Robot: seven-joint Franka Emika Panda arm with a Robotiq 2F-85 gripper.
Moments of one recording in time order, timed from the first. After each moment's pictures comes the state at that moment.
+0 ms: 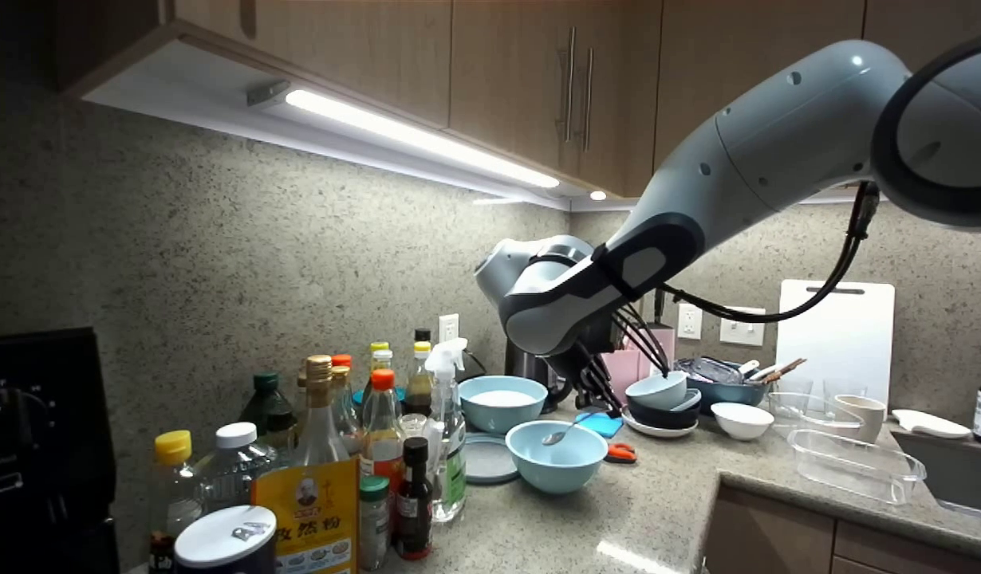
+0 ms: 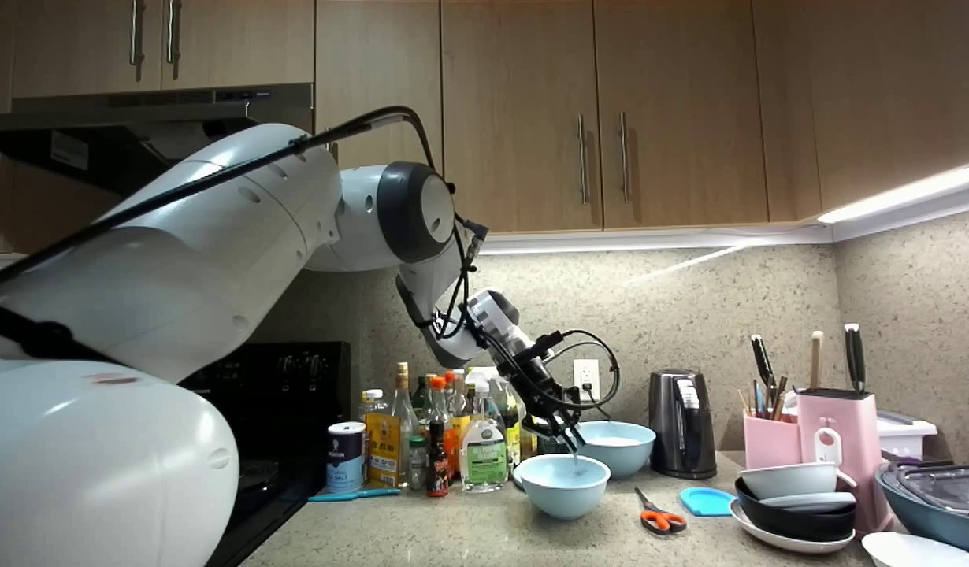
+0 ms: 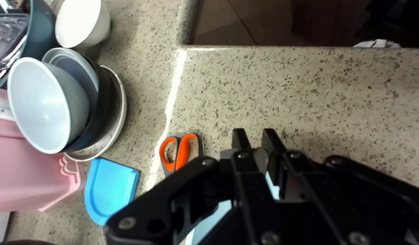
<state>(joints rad) 0.21 0.71 -0.02 -1.32 -0.68 1.71 -0.20</state>
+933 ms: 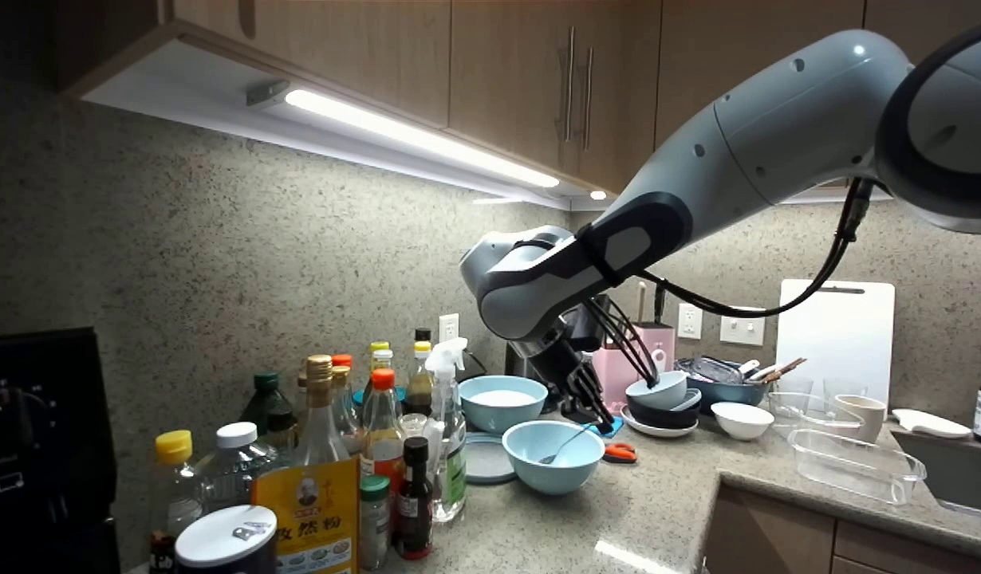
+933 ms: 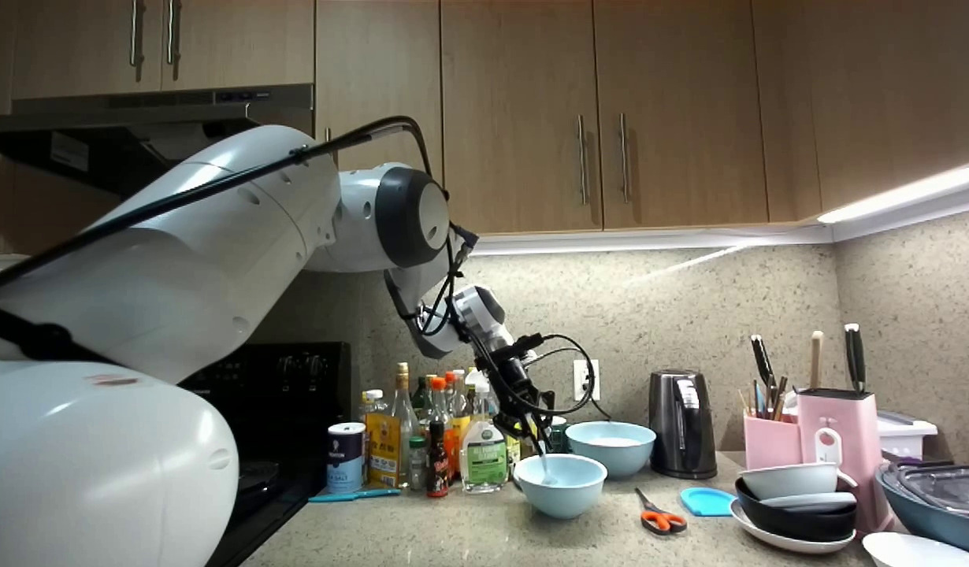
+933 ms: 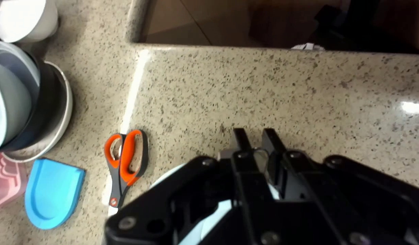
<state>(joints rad) 0.21 0.71 0.05 -1.30 -0.57 1.60 -0.21</state>
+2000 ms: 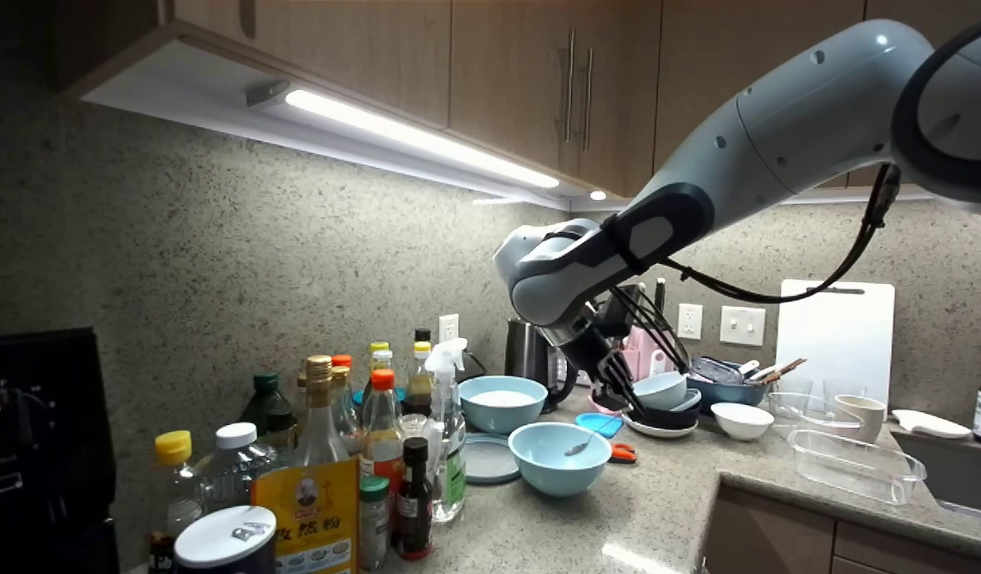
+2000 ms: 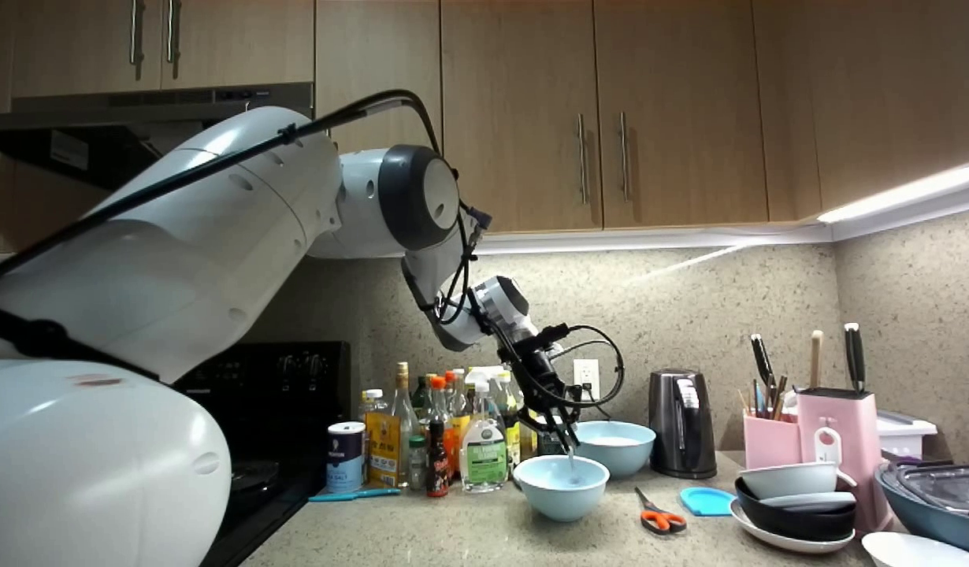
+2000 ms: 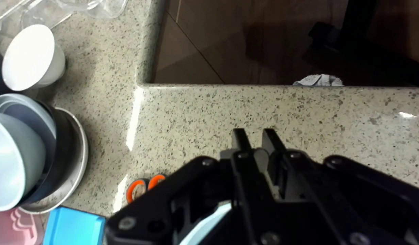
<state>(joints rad) 0.16 0.67 0.01 -1.34 -0.56 1.59 -0.24</state>
